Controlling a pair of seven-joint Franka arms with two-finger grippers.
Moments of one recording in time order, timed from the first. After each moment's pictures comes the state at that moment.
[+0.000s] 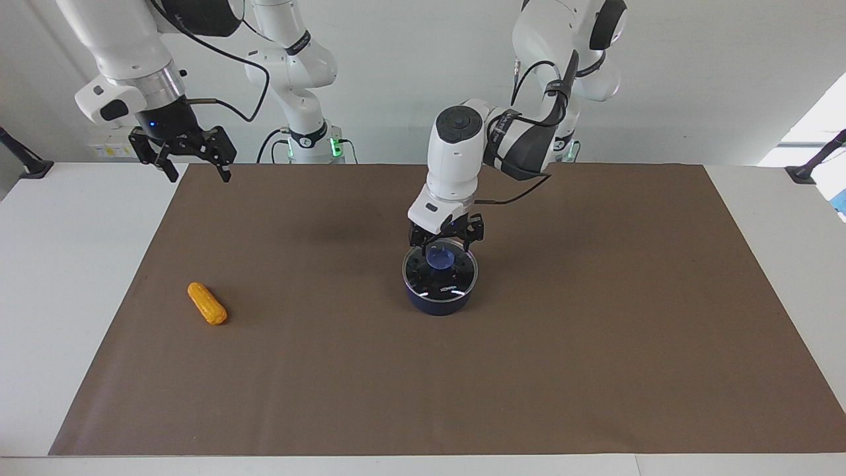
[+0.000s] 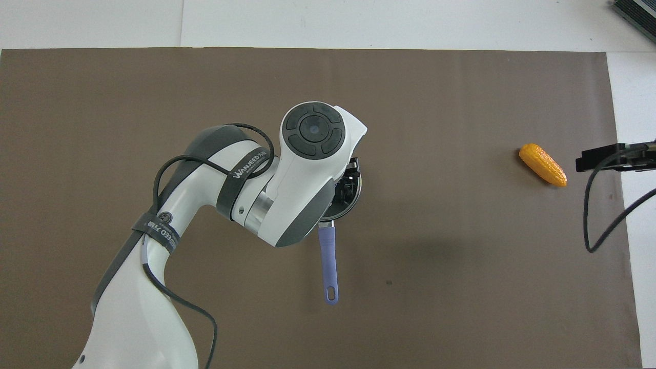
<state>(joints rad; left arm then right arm) -0.70 0.45 0.03 -1.44 -0.02 1.93 -0.73 0.04 -0.03 -0.10 -1.65 0.00 1.68 -0.04</state>
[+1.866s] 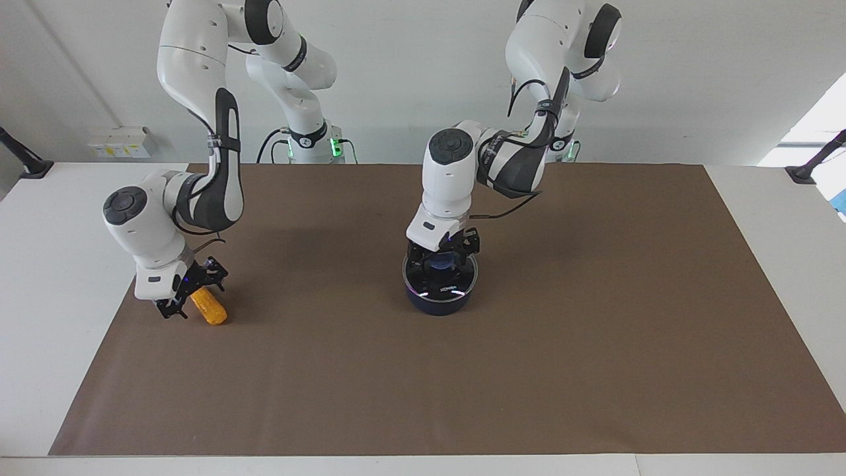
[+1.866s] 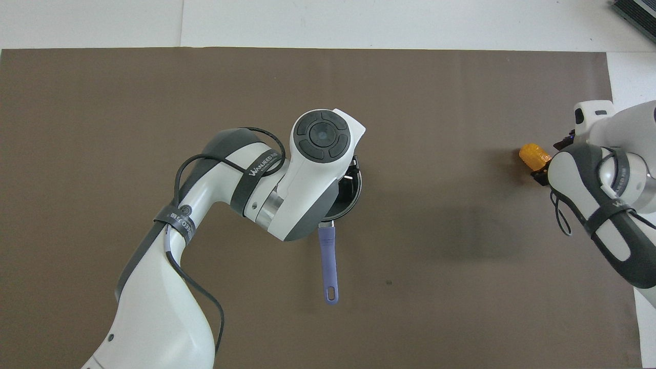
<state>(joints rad) -0.70 0.50 0.03 -1.45 0.01 1.99 -0.79 -0.12 0.42 -0.10 -1.84 0.01 2.30 -1.06</state>
